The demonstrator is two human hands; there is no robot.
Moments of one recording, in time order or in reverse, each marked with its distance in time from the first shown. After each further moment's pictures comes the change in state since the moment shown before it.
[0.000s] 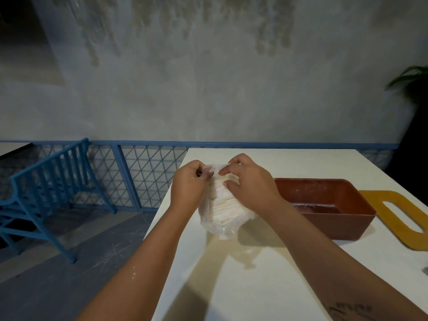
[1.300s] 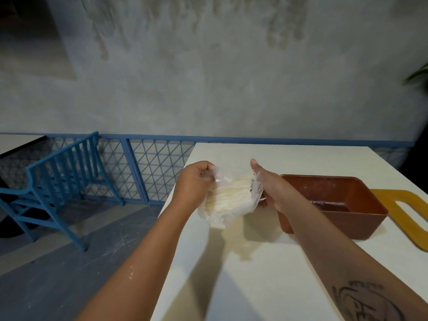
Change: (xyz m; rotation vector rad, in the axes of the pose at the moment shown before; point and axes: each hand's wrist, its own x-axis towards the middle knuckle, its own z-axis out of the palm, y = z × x) left_hand -0.010 -0.001 -0.012 -0.073 -0.133 -0.063; right_hand 0.012 0.037 0.016 0.864 -0.351 0.885
